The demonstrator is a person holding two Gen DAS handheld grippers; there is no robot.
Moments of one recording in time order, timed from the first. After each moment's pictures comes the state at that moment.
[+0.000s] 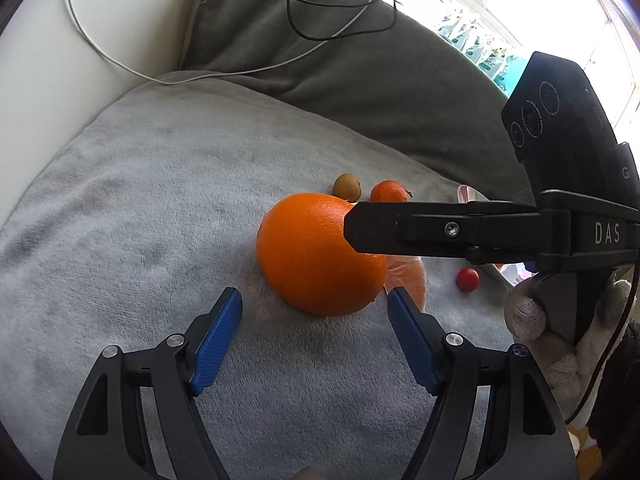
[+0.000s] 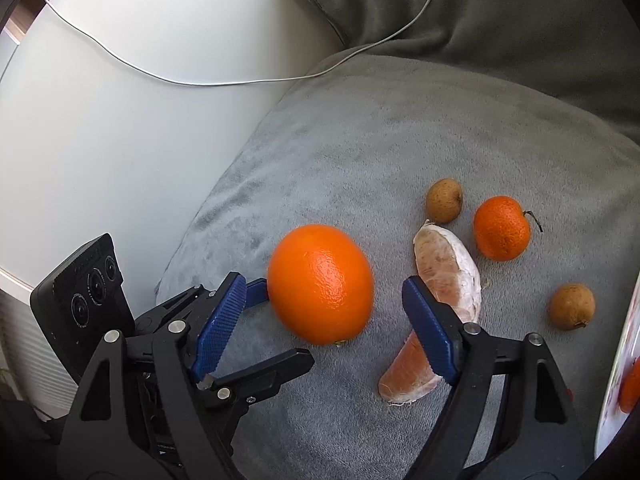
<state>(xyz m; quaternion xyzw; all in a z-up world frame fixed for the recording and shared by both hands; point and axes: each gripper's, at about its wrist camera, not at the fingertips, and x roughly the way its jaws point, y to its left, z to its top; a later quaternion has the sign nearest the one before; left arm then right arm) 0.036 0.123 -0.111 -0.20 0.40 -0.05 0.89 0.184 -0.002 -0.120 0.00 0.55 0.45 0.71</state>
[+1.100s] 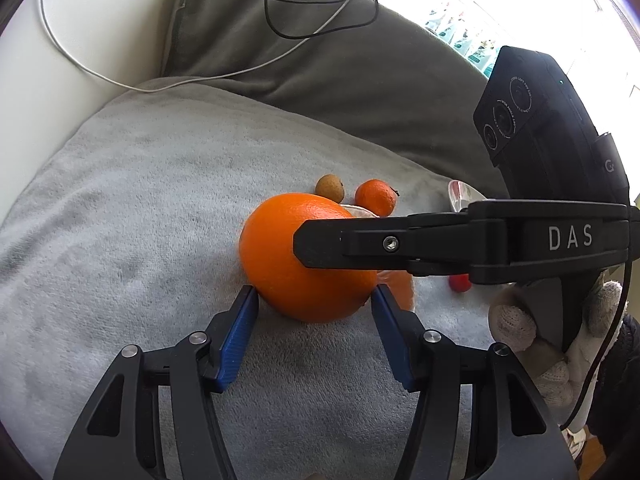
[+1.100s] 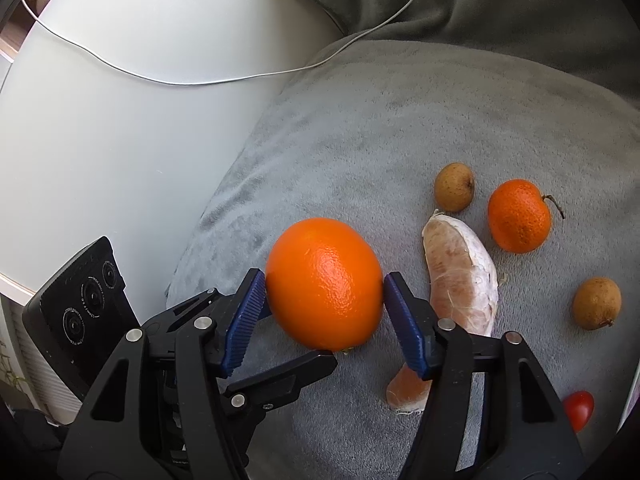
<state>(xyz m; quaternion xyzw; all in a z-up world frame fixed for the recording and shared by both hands) 0.047 0.113 -0.111 -0.18 0.40 -0.07 0.90 0.186 -0.005 -0.129 0.03 0.56 0.46 0.69</state>
